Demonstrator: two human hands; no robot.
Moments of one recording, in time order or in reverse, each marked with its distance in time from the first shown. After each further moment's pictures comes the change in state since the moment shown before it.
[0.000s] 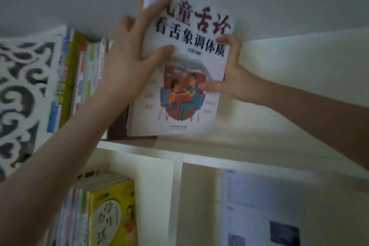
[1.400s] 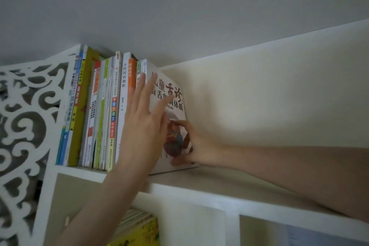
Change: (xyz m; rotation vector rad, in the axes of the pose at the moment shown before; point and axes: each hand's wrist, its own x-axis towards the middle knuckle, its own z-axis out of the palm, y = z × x) left_hand -0.049 -0.140 0.045 0.578 -0.017 0.151; right_hand 0.024 0.042 0.182 0.155 -0.328 0.324
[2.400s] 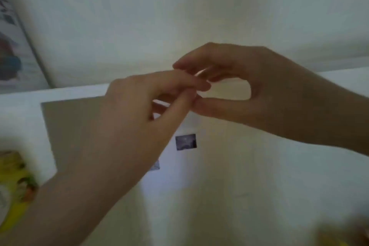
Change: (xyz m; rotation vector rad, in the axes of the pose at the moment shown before) left_hand -0.065 0.258 -0.132 -1.249 -0.596 -0.009; right_hand -0.345 -0.099 -0.114 -0.431 0.291 0.176
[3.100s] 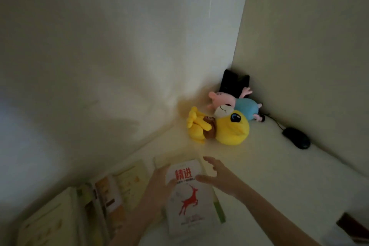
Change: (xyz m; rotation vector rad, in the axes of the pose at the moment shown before) left_hand -0.267 -0.035 0.436 -0.328 -1.105 -0.864; right_hand -0.476 0.133 0.104 0.414 -0.227 1.758
